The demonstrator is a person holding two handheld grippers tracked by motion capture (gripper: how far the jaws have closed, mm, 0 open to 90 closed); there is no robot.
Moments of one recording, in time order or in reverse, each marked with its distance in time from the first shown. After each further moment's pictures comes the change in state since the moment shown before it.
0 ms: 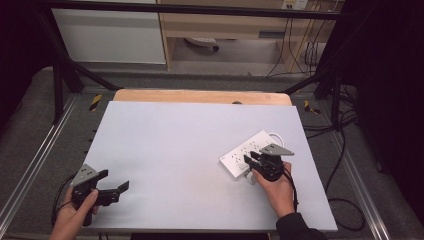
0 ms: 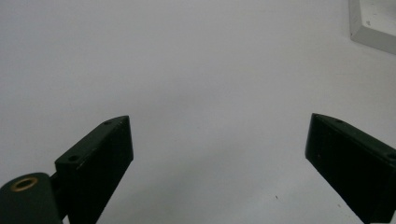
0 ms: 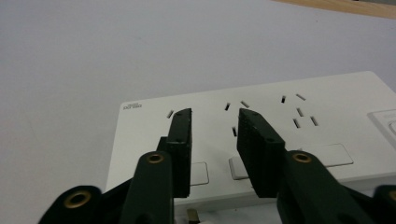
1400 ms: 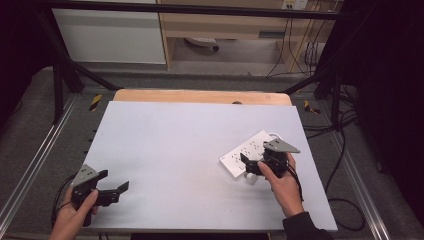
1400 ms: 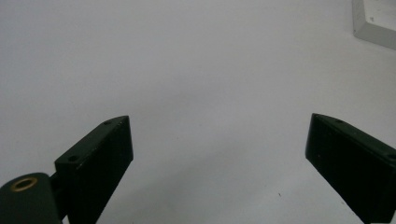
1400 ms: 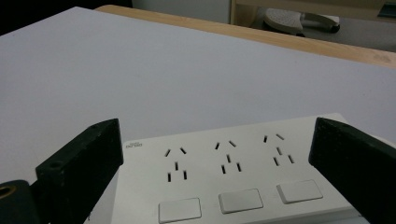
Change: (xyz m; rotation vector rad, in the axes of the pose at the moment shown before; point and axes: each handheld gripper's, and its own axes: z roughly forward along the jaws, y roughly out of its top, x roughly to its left) left arm 0.000 -0.001 0.000 0.007 0.006 0.007; right arm 0.001 0.020 -0.016 -0.105 -0.026 -0.004
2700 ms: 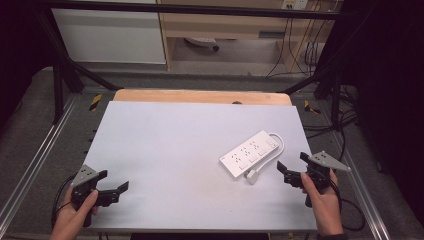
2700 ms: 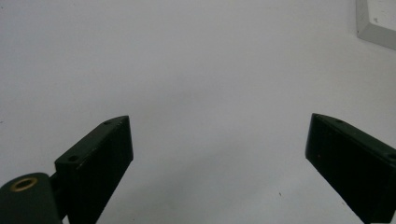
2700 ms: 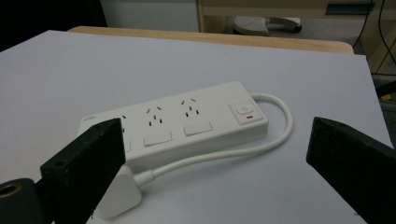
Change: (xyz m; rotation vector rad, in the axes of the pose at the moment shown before) left arm -0.001 0.000 -0.001 -0.001 0.012 -0.010; right arm -0.061 -0.032 -0.083 -0.051 -0.079 0.100
